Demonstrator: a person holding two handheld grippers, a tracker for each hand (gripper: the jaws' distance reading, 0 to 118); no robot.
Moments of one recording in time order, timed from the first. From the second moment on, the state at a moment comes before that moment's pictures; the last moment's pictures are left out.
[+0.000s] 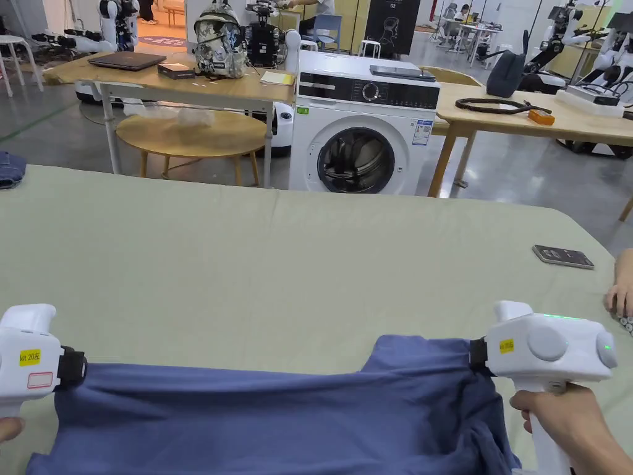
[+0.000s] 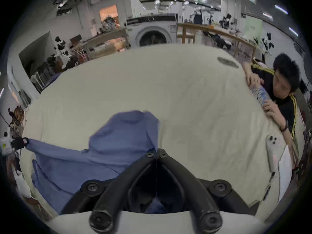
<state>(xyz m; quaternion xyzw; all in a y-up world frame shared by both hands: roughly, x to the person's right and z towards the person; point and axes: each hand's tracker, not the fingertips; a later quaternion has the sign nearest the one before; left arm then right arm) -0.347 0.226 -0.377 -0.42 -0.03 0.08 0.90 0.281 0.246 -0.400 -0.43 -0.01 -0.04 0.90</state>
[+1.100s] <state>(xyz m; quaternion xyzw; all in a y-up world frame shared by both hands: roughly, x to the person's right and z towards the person) -0.353 0.159 -0.199 -0.53 -0.03 0.06 0.85 0.280 0.161 -0.183 -0.51 -0.03 0.05 0.86</state>
